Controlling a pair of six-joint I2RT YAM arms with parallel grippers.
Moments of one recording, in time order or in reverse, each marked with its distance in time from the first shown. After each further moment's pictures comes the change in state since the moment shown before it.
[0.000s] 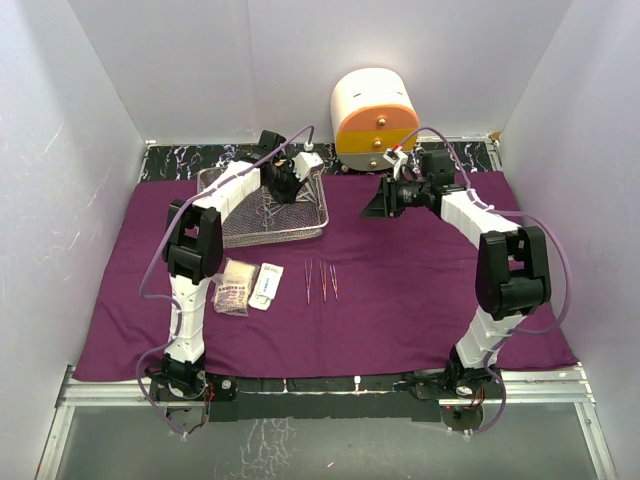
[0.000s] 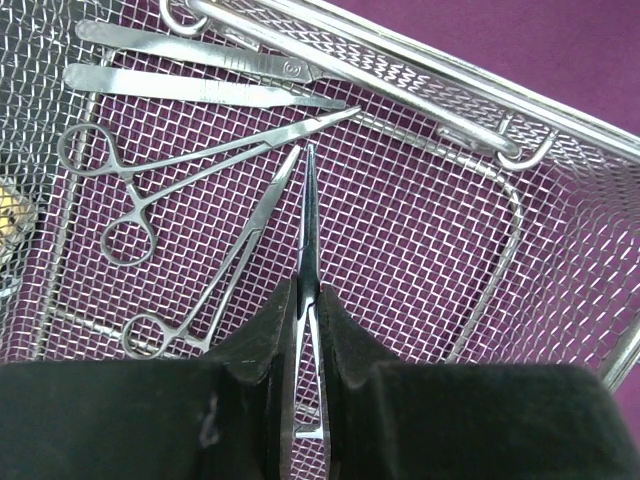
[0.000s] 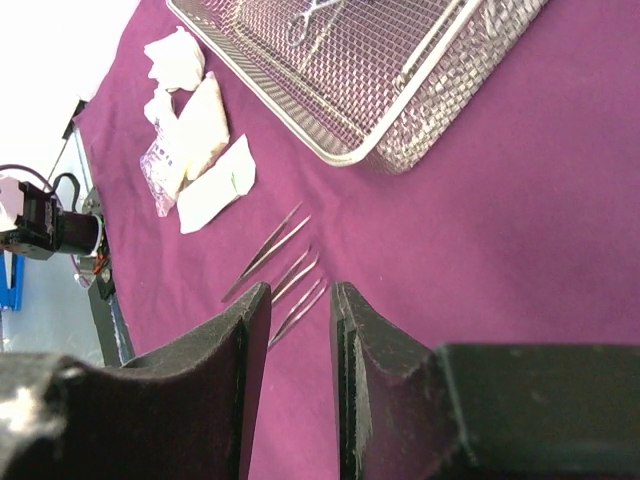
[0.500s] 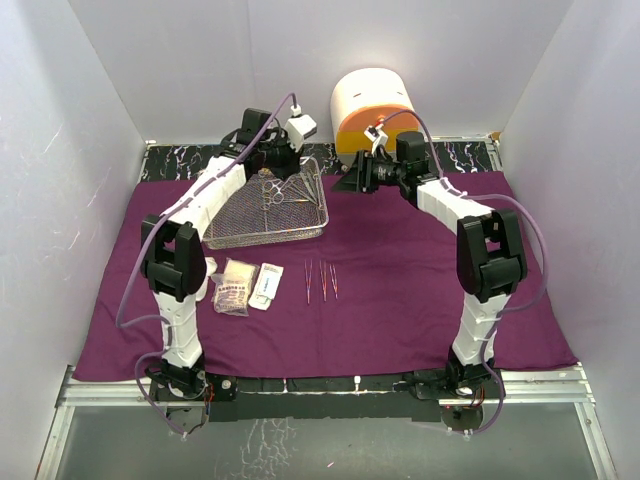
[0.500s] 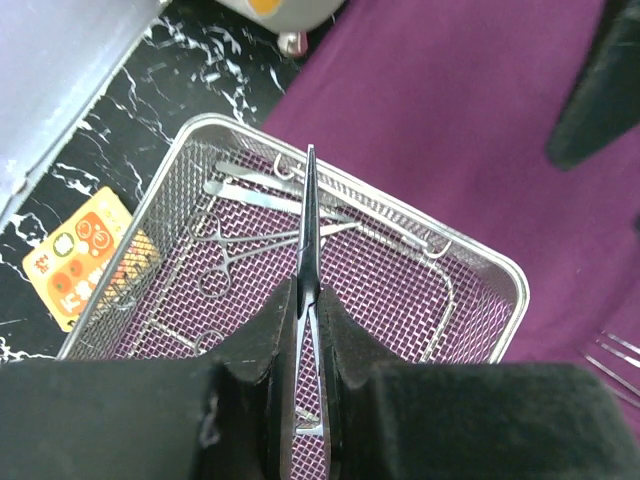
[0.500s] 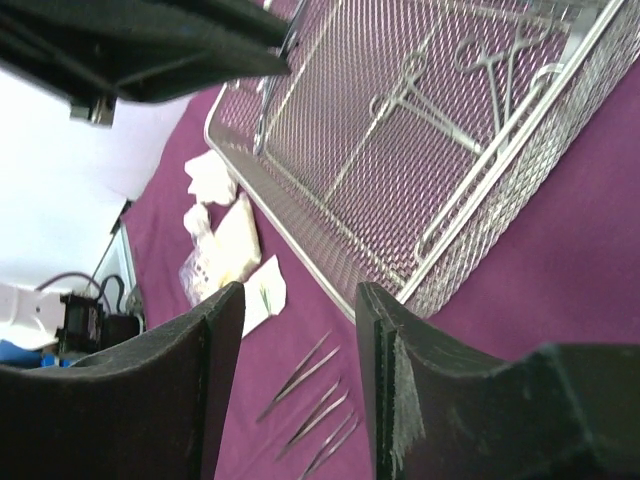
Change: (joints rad) left arm -0.001 -0.203 -0.051 0.155 0.050 -0.184; right arm 0.124 0.167 0.163 0.316 0.080 0.373
